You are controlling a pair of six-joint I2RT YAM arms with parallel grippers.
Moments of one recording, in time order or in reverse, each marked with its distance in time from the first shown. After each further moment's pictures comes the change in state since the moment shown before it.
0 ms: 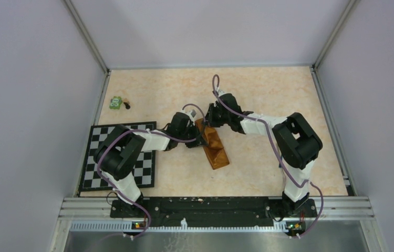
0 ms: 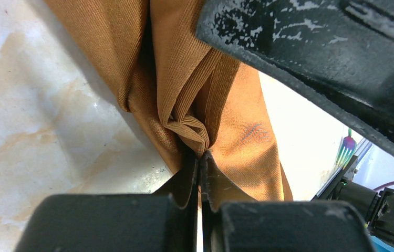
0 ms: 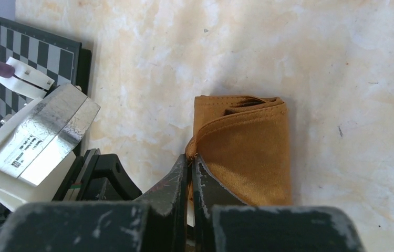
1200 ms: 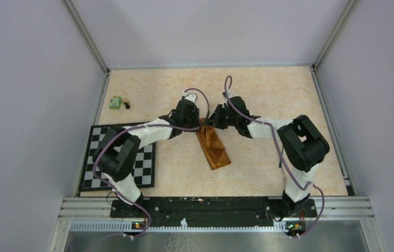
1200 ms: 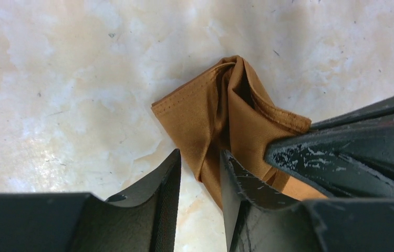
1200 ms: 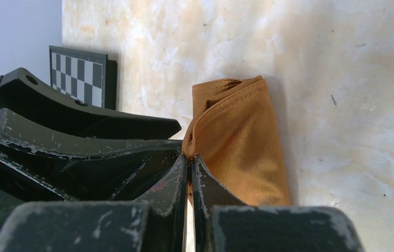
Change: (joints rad) left arm -0.002 -0.026 0.236 -0.280 -0.413 0.319; right arm -0.055 -0.063 -0.140 0.147 -0.064 0.176
